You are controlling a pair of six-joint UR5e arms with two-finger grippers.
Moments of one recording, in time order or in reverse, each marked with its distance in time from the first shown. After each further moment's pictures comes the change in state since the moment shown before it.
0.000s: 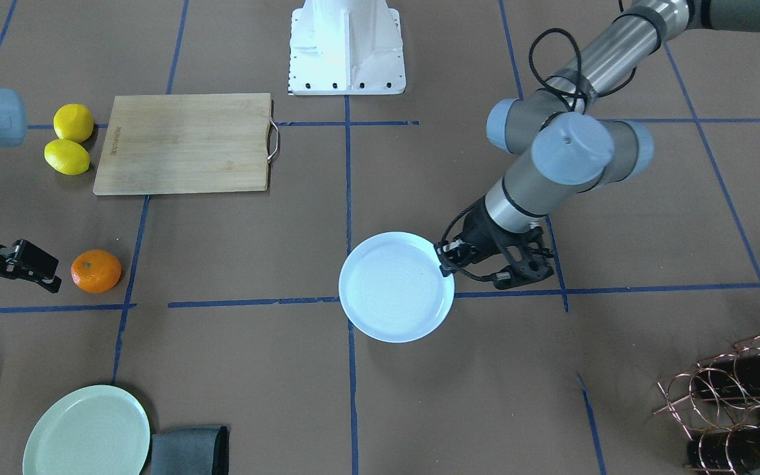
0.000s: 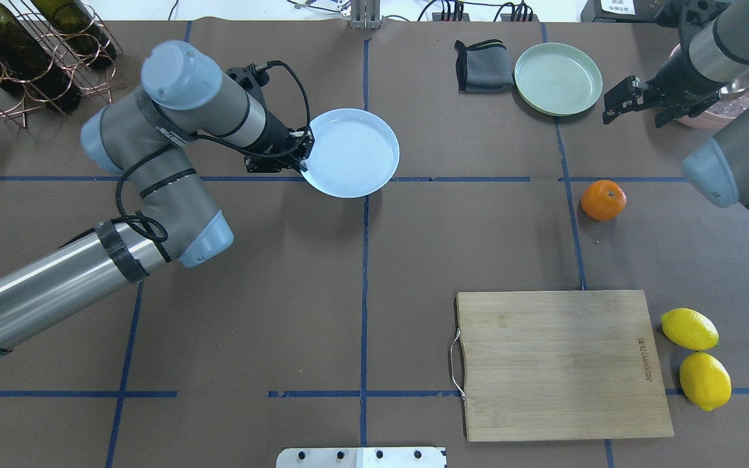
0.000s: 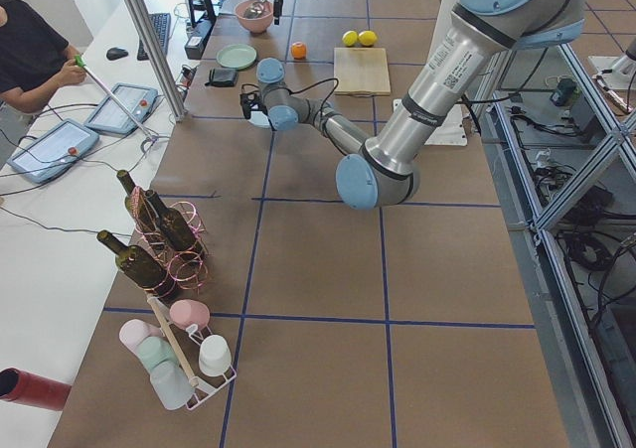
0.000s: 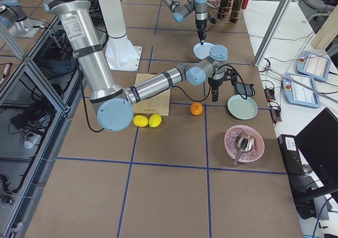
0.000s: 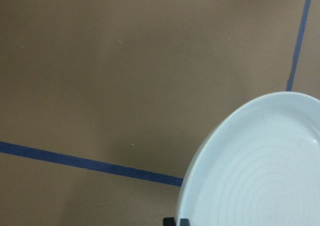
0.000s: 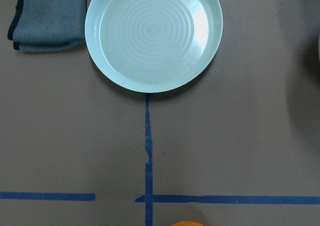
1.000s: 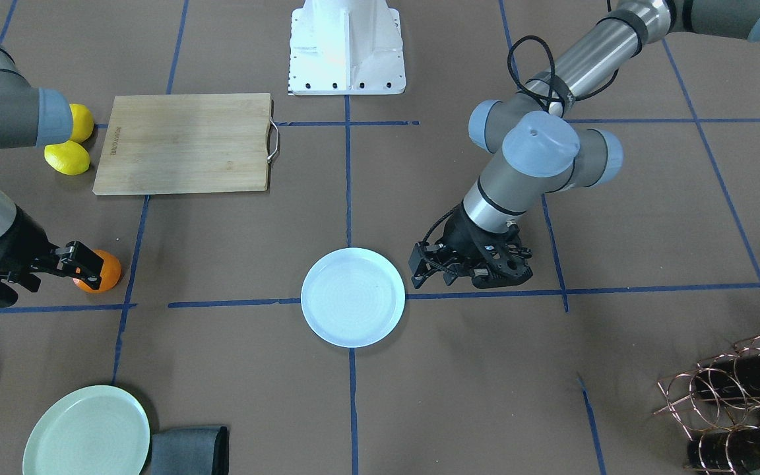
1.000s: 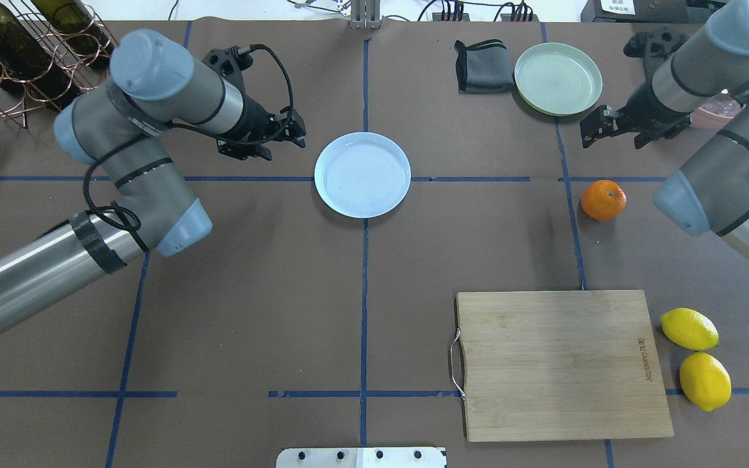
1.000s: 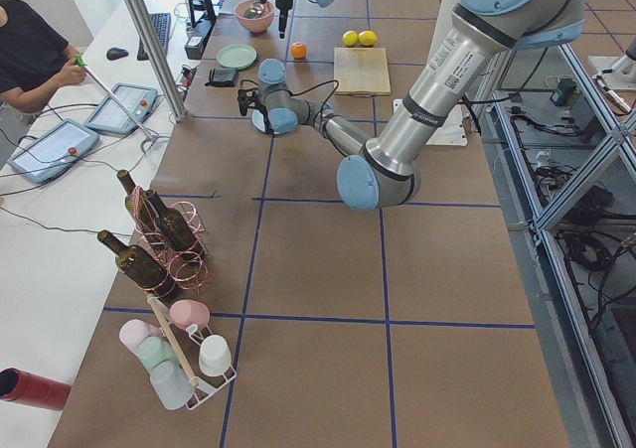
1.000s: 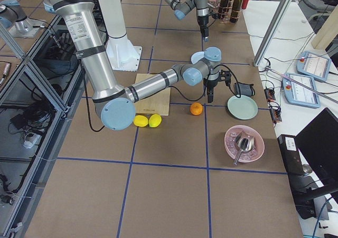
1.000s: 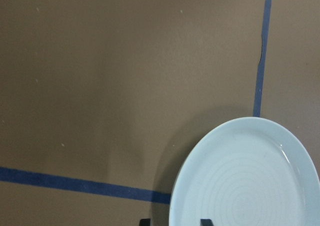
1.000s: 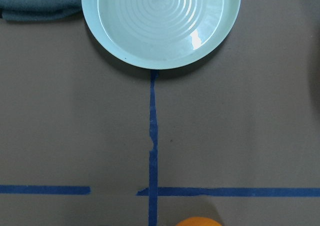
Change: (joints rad) left arm -0.101 0.058 -0.061 -0.021 -0.070 0.125; right arm -0.107 -0.011 -0.005 0.005 -0.108 0.042
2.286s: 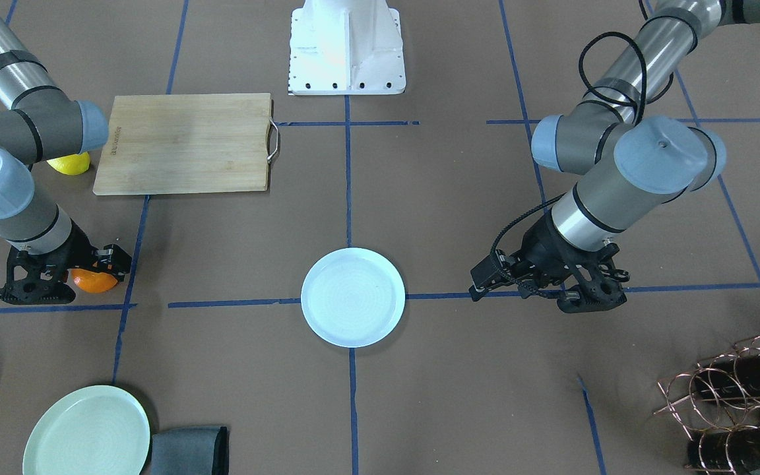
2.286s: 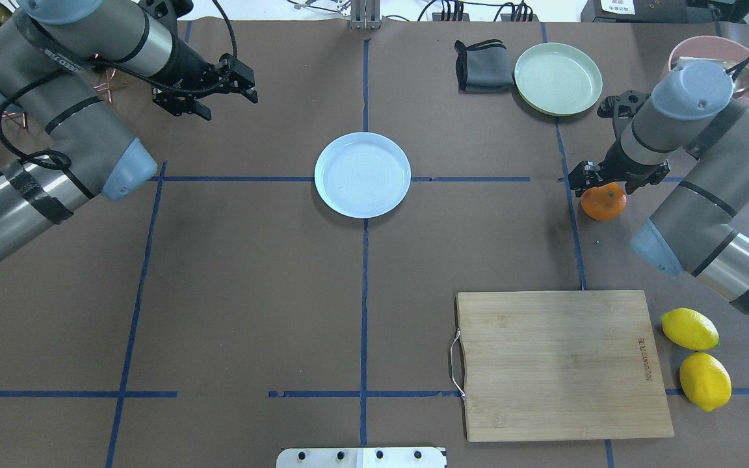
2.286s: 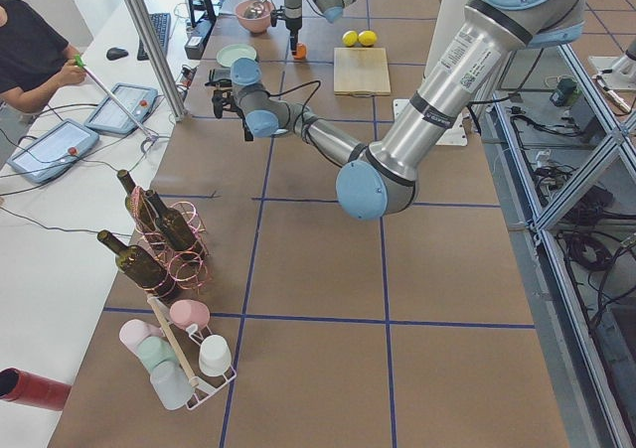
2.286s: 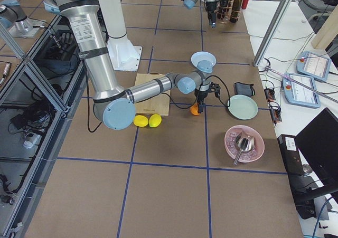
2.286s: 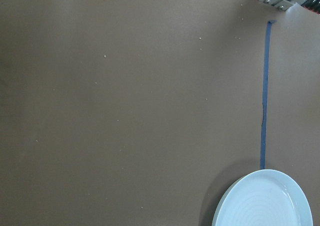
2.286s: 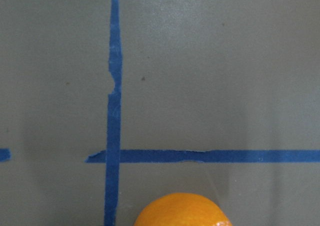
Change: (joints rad) left arm -0.124 0.033 -0.006 0.025 -0.115 0.134; right arm -0.096 -0.029 -0.085 0.003 -0.048 -0.003
